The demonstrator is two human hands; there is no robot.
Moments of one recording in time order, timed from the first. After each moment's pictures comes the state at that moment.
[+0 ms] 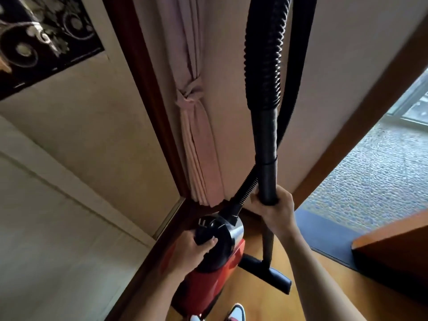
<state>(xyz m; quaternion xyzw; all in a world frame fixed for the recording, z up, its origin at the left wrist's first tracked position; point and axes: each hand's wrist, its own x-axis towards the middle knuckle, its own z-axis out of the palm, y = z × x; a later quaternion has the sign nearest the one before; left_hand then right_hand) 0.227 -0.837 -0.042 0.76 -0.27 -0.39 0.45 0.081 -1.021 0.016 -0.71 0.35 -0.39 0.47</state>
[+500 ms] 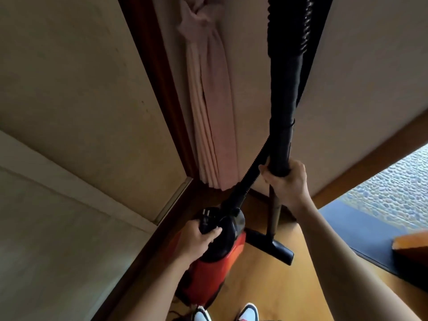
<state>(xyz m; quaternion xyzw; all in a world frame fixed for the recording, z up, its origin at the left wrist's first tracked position) 0.291 -0.871 -0.232 0.77 -0.21 -0.41 0.44 0.172 -1.089 -0.155 -0.74 0.31 -0.35 0.49</state>
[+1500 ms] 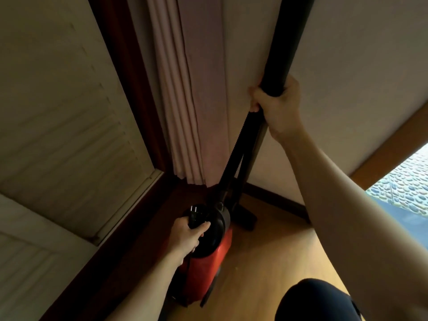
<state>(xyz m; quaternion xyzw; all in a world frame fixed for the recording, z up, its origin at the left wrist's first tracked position) 0.348 -0.943 -0.660 0.76 -0.17 -0.39 0.49 0.273 -1.184 -0.436 -0.68 0.19 -0.50 0.51</state>
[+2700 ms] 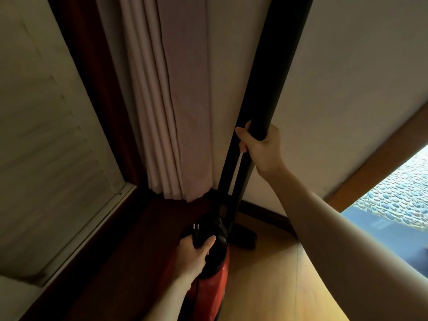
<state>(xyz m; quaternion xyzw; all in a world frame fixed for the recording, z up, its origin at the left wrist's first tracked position) 0.328 -1.006 -0.739 0.73 -0.20 -0.40 0.52 0.269 -1.208 -0.532 -0.67 0.28 -0.46 0.50</state>
